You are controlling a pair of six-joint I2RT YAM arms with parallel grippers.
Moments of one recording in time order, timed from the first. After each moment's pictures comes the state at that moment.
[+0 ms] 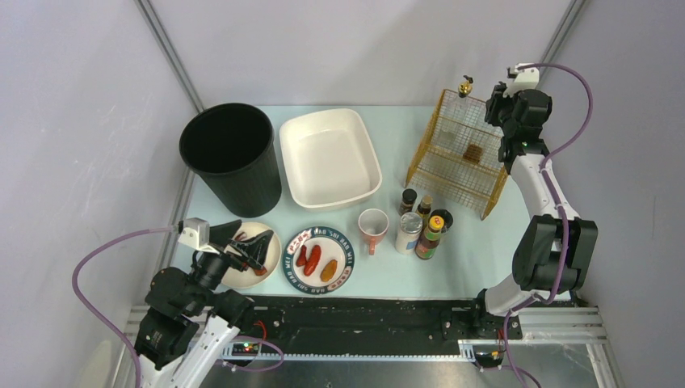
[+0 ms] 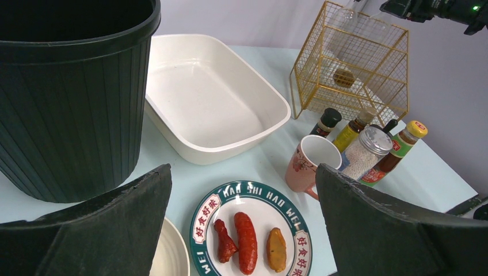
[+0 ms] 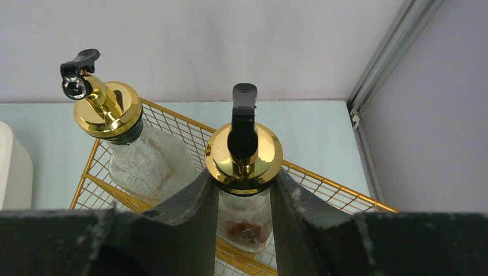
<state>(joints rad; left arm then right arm) -0.49 0.00 0.65 -0.61 -0.07 -0.29 -0.12 1.56 1.29 0.14 -0.08 -0.04</state>
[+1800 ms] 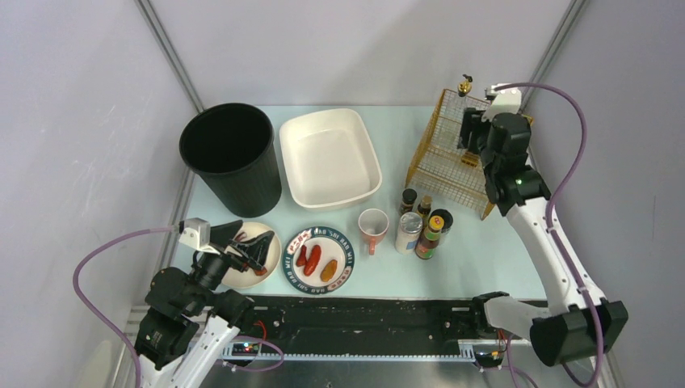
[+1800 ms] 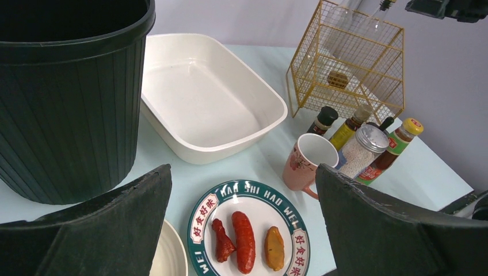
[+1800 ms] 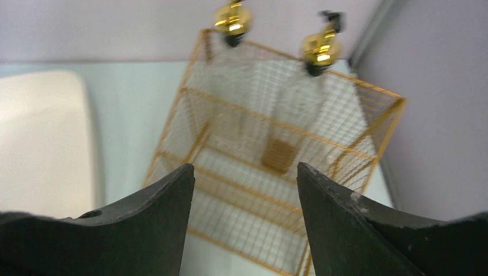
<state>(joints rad) -0.49 0.00 0.65 -0.61 -0.05 -0.29 0.17 1.16 1.19 -0.23 0.30 0.01</state>
